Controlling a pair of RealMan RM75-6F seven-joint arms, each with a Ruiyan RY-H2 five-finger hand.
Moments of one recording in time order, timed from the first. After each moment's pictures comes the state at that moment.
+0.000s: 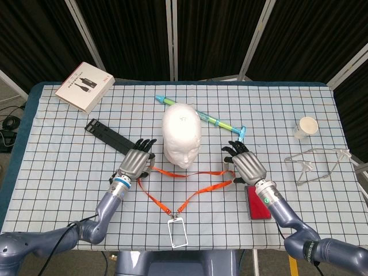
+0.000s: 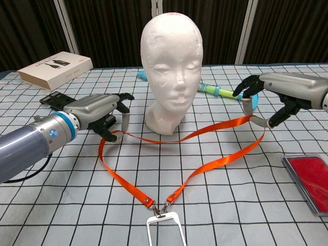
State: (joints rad) left arm -0.76 -1.82 -0.19 -1.17 1.16 0.95 0.29; right arm 0.63 -1.44 0.12 -1.43 -1.39 0.99 -0.01
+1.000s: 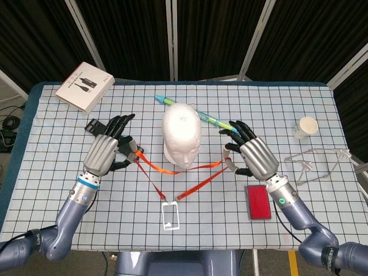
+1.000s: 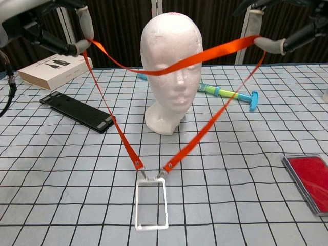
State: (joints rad) left arm -0.64 -1.40 -0.26 -1.75 1.32 1.24 0.12; right arm 0.63 -1.23 0.20 -1.69 -1.48 1.20 0.13
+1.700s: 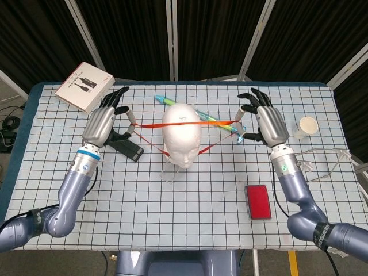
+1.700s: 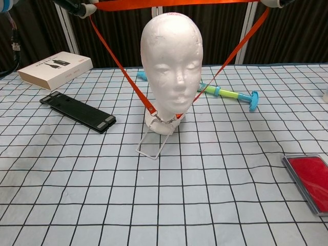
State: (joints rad) left arm -0.80 -1.31 -0.47 -1.79 0.84 1.06 0.22; right arm 0.73 -1.23 0.41 -1.65 -1.02 1.06 0.07
